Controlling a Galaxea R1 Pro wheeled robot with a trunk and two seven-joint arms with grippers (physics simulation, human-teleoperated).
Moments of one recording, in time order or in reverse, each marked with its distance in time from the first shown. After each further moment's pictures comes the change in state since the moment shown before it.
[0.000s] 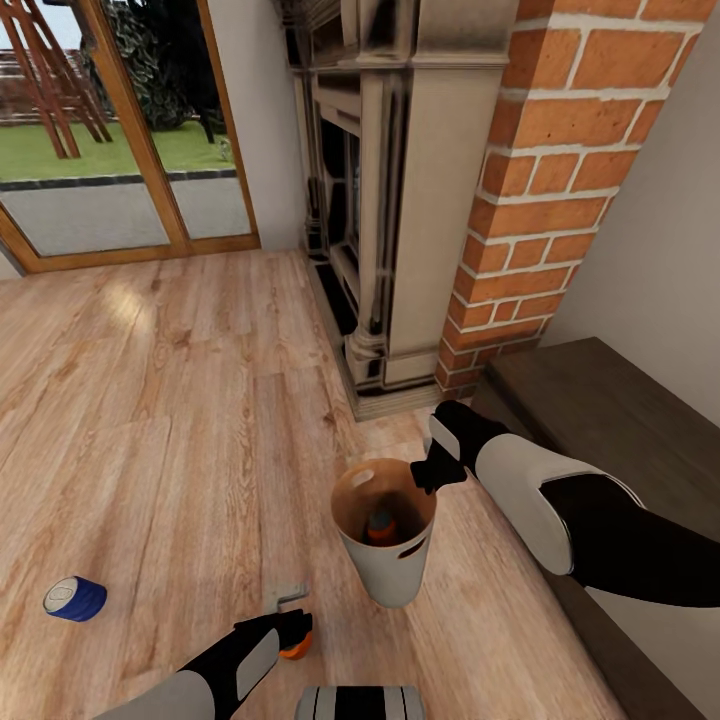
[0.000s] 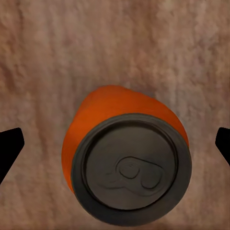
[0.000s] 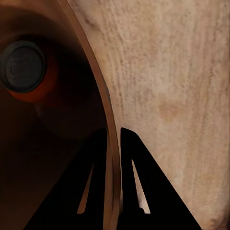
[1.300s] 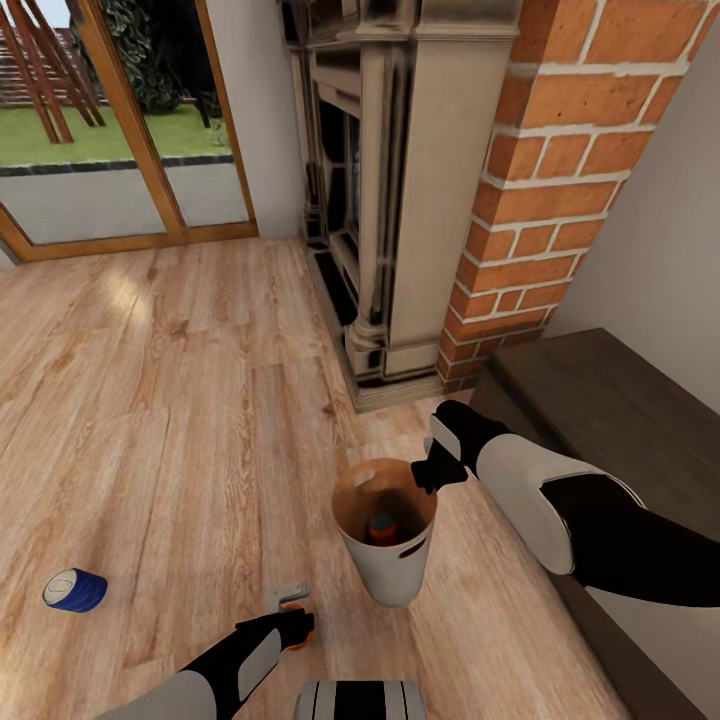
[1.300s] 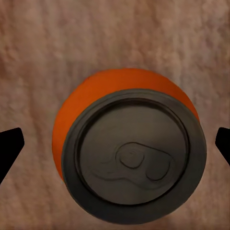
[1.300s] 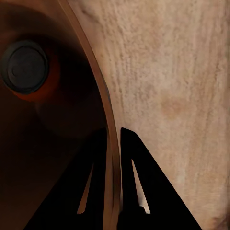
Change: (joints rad) left arm 0.000 -0.005 -0.002 0.000 -0.002 -0.002 0.000; right arm 0.001 -0.003 -0.001 -0.001 0.001 0.000 0.000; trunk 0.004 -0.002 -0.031
